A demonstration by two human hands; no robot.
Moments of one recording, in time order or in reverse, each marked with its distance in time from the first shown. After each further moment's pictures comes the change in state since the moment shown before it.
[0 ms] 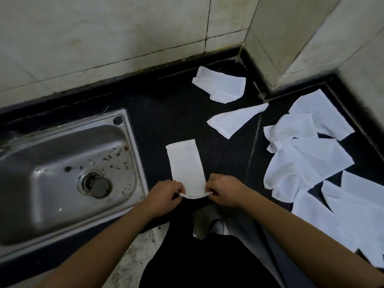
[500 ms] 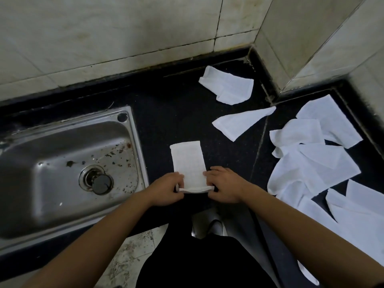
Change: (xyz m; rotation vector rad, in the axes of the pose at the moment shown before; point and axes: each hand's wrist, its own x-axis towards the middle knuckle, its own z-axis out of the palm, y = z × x) left_hand 0.017 -0.010 -0.019 -0.139 -0.157 -0.058; right_hand 0.019 0.006 -0.013 -0.033 -0.058 -0.026
